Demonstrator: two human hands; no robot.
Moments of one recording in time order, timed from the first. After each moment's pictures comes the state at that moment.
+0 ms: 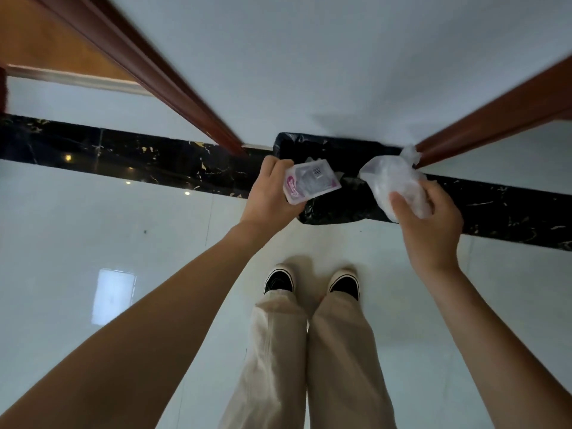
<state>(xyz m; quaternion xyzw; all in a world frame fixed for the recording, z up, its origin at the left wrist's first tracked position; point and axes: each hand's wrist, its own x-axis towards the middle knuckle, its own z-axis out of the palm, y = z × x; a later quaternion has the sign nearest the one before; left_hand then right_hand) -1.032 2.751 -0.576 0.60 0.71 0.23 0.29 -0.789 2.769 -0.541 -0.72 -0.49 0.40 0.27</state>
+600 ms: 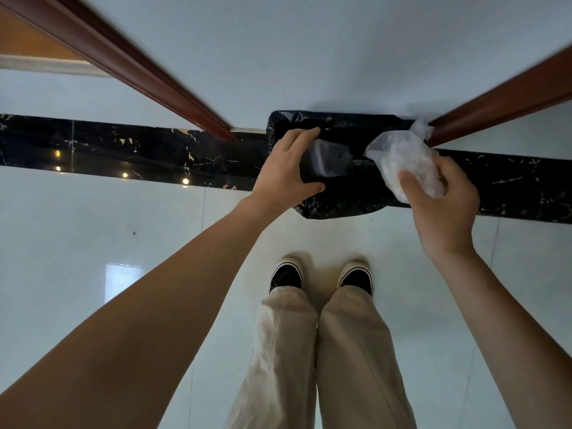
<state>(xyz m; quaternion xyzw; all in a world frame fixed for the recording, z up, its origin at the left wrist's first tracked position) -1.034 2.790 -0.644 0.65 0.66 0.17 0.35 -0.795 2.783 -0.601 -0.73 -0.48 0.39 0.28</state>
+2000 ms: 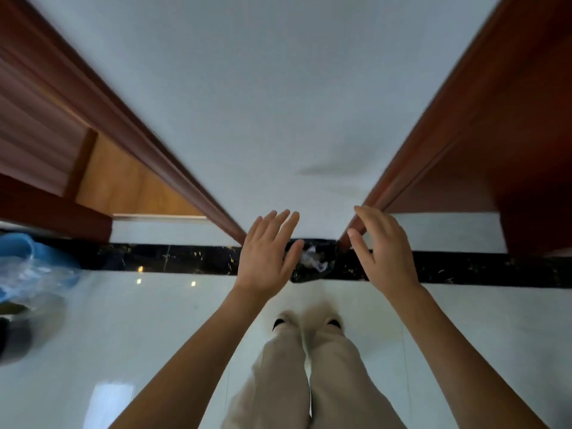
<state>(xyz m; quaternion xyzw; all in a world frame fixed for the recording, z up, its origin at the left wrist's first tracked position) -1.005 2.722 -0.075 0.74 0.63 0.18 0.15 -0.774 2.763 -0.083 -0.56 -0.77 0.19 0.23</state>
